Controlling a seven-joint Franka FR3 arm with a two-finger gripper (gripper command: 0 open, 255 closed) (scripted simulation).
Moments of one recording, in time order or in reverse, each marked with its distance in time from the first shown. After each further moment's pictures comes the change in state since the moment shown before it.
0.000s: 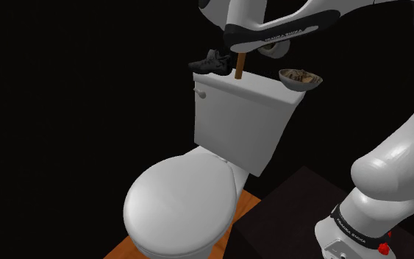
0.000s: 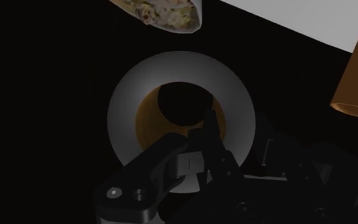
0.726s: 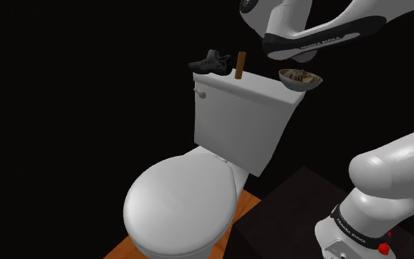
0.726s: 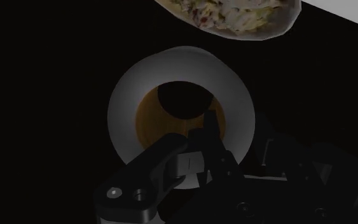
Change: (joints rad) arm -0.094 -0.317 -0.186 -0.321 0.083 0.321 -0.088
